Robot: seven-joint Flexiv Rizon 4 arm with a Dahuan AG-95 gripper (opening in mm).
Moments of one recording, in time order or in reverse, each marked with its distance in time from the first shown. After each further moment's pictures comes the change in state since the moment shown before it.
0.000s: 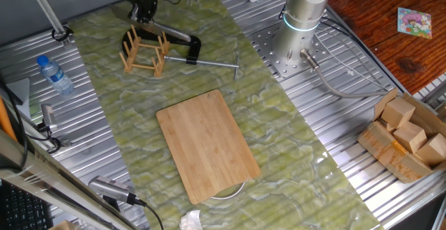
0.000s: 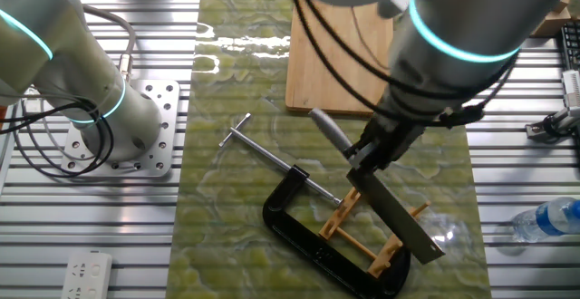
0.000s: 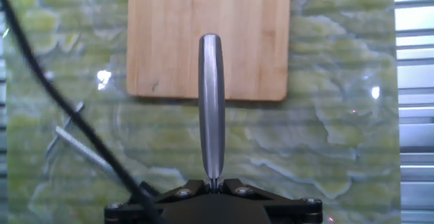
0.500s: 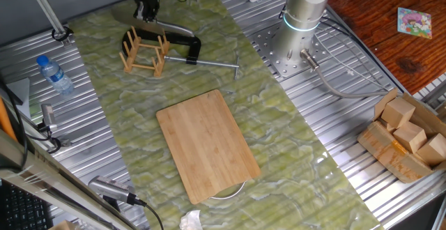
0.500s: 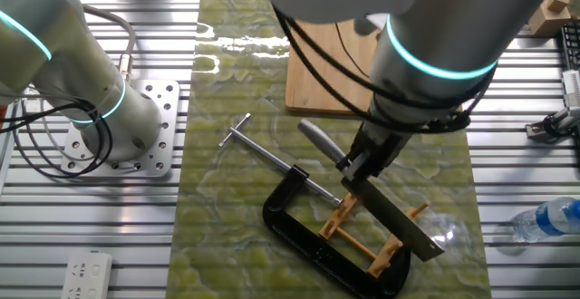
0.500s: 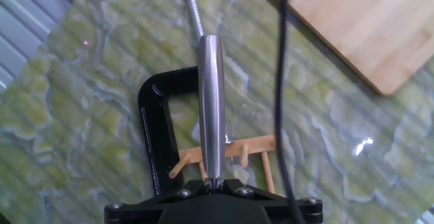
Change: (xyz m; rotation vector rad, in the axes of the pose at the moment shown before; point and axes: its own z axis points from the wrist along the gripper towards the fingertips) arm 0.000 0.008 0.015 0.024 -0.001 -0.111
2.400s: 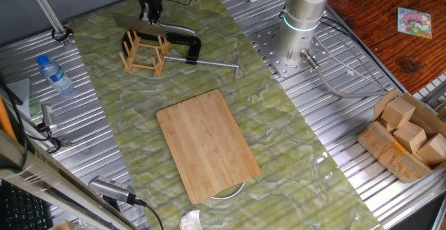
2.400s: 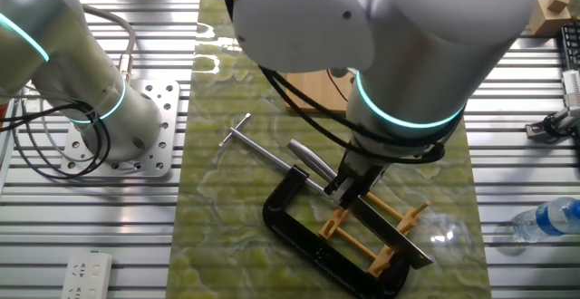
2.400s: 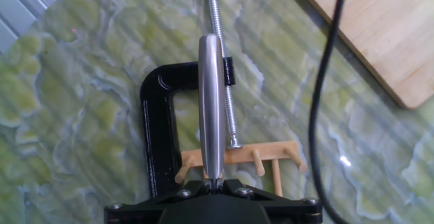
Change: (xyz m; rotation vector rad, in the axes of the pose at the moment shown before) arm 0.001 0.016 0.034 0.047 0.010 -0.033
